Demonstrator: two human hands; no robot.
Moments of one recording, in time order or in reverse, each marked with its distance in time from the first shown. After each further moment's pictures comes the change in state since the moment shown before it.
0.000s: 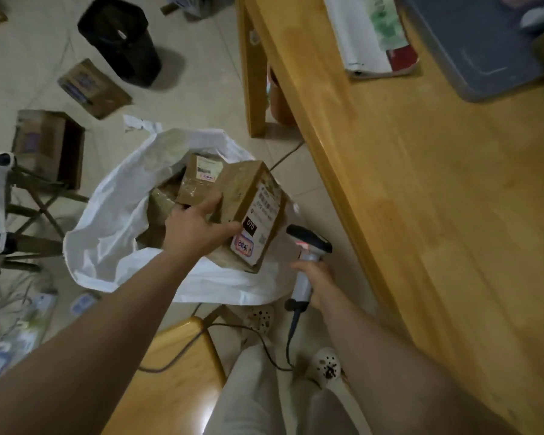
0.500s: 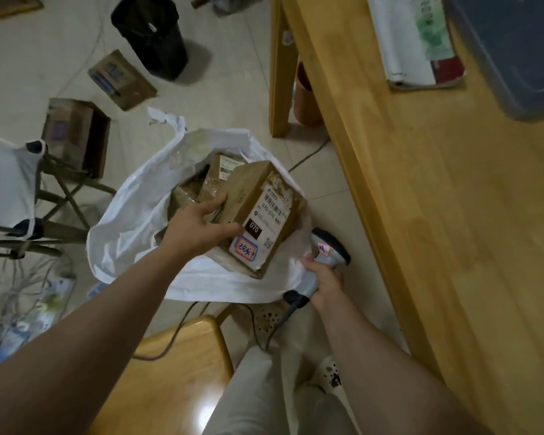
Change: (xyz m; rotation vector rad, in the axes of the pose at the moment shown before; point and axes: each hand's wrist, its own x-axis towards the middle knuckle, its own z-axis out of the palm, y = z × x) left_hand 0.007 -0.023 -0.036 -0.216 -0.039 -0.001; right_hand -0.003 -0.008 0.032 0.392 -0.025 0.007
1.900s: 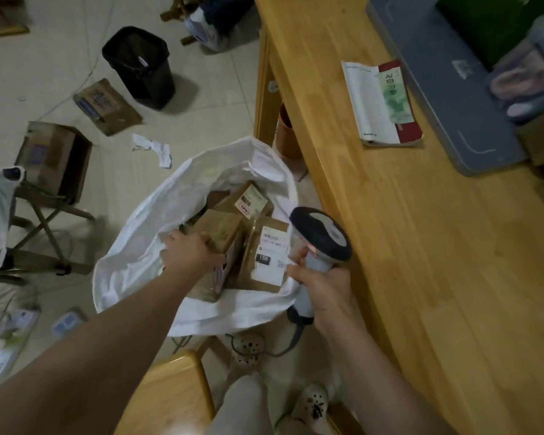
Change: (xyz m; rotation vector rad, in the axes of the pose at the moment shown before) left_hand 0.058 -0.003 0.017 0.547 0.079 -0.144; right_hand -0.121 -0.078 0.027 -0.263 -0.038 -0.389
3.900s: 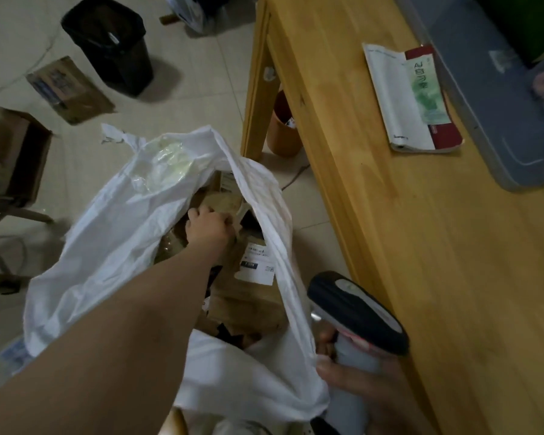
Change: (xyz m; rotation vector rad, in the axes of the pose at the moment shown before) left_hand 0.139 0.069 0.042 -0.011 0.056 0.269; right_hand 0.016 0.045 -0.048 -0.102 -0.347 0.078
